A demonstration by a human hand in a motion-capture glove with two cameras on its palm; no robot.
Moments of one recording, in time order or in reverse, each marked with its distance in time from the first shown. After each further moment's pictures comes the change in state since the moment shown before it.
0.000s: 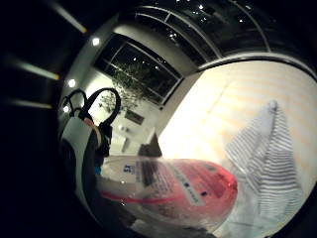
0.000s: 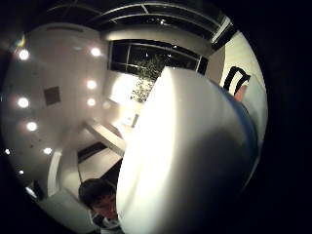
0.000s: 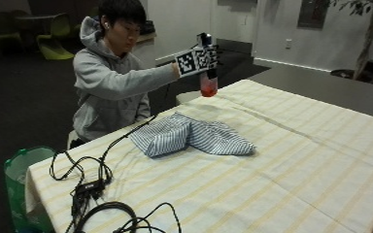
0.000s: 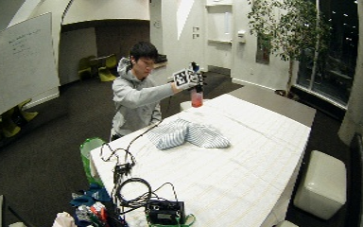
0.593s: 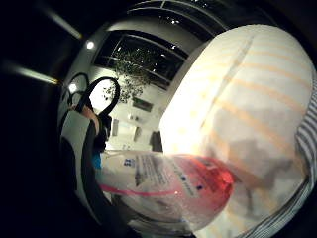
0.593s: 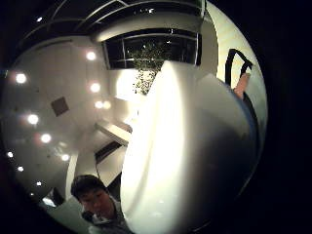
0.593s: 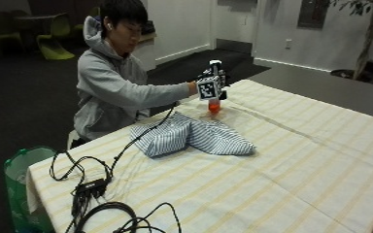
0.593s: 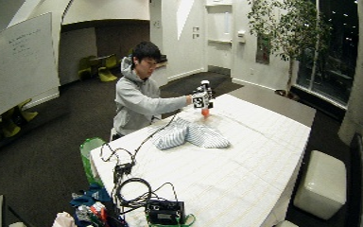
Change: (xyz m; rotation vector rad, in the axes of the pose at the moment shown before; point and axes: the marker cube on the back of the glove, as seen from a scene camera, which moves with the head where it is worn) arm 0.114 0.094 0.126 -0.522 0.012 0.073
